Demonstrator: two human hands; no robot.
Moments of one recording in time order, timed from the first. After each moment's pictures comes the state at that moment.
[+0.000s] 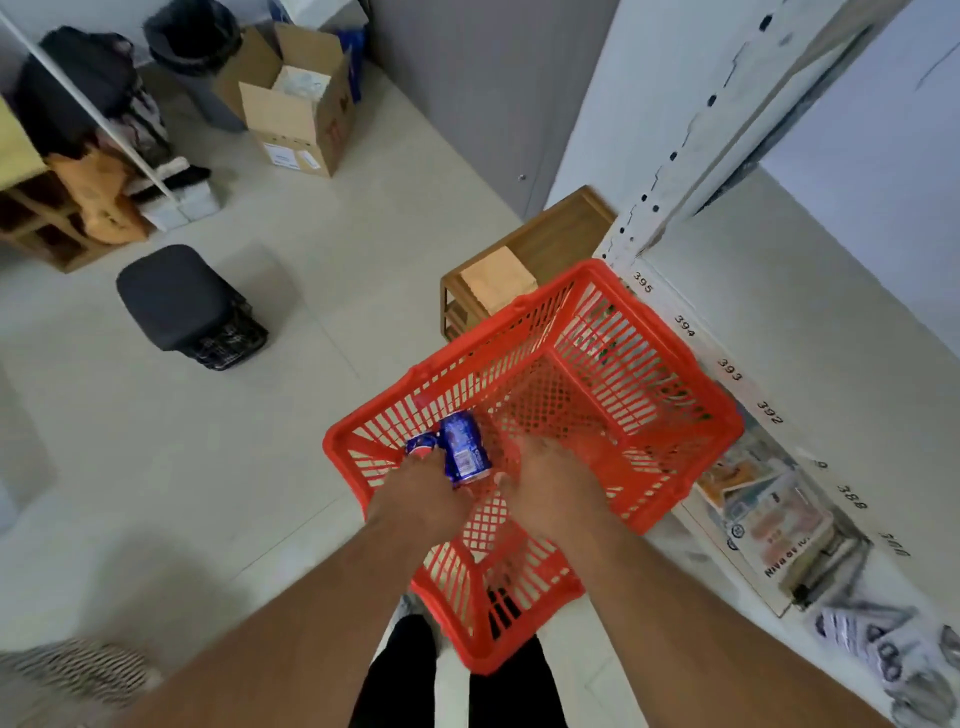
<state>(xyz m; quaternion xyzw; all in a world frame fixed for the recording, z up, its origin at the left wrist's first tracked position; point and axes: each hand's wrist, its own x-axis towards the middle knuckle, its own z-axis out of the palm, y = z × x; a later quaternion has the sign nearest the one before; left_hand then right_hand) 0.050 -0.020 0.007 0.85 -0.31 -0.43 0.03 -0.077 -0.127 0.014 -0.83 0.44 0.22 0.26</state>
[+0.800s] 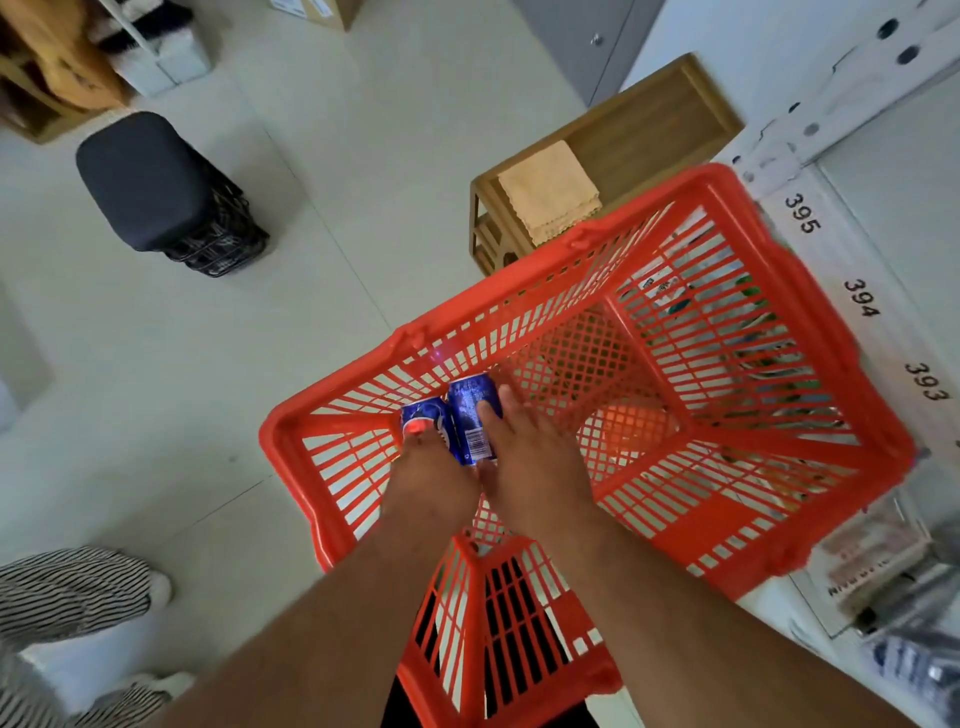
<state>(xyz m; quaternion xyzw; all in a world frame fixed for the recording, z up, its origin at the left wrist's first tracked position) 0.040 -0.050 -0.121 0.88 -0.08 -0.45 0.11 -0.058 -0.140 -0.142 -0.90 0.30 0.22 0.22</state>
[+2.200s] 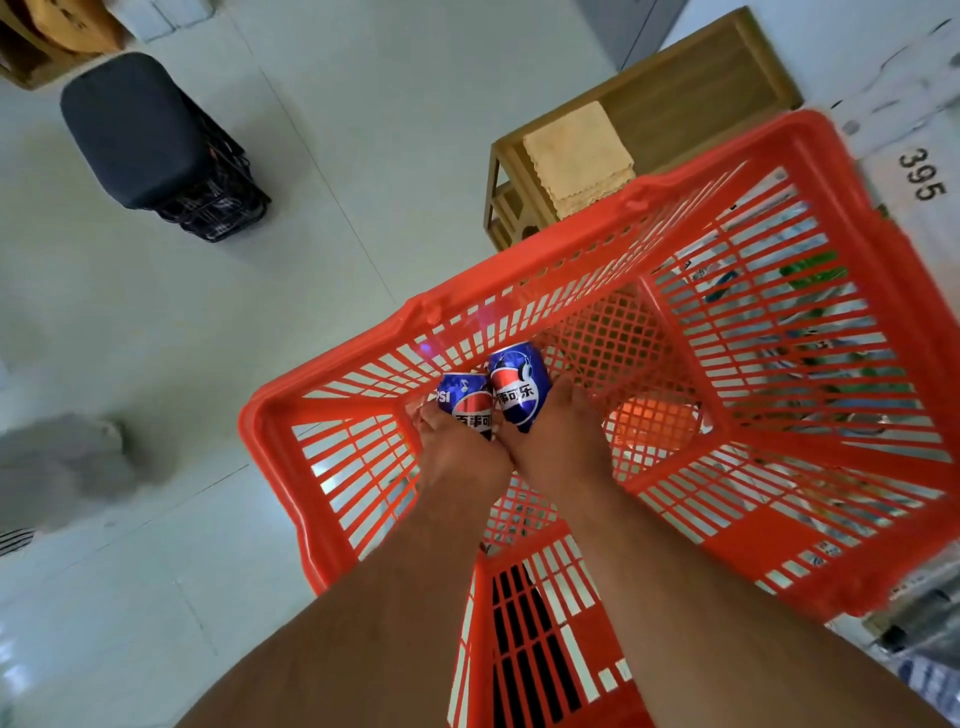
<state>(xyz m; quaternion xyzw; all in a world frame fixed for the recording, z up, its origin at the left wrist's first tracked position) 0.027 -0.073 -0.174 0.86 0.10 -0.46 0.21 -0.042 -0.154 -0.184 -0.78 0.51 0.19 0.32</state>
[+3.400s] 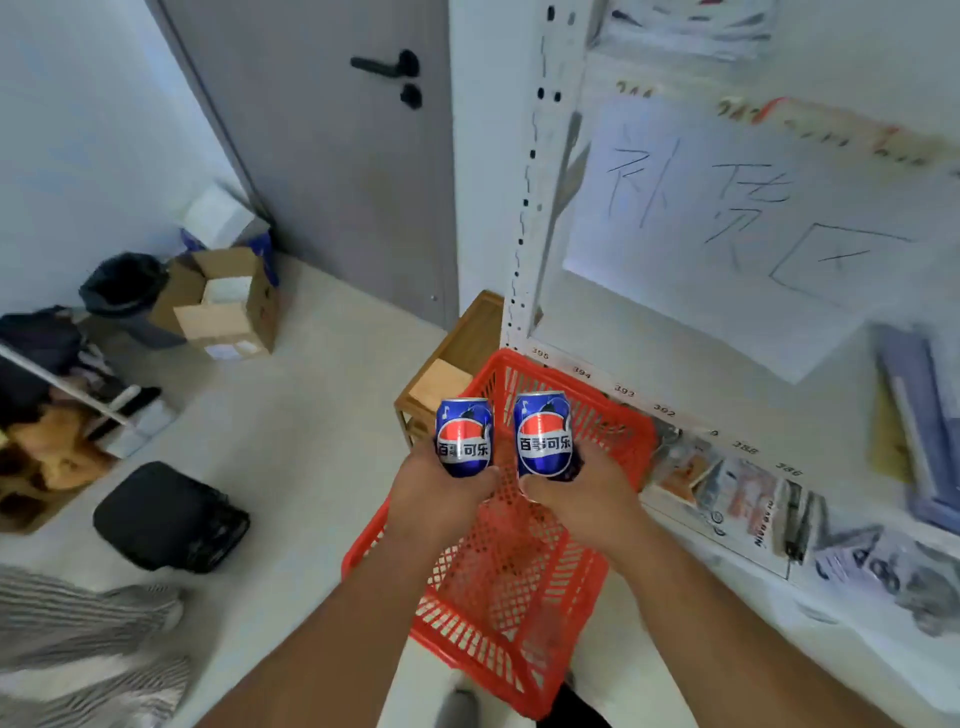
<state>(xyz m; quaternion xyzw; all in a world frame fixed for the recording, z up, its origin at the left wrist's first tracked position) 0.060 -0.066 0.150 0.79 -0.33 -0.39 0.34 -0.116 -0.120 0.137 -0.56 0.62 -0.19 0.52</state>
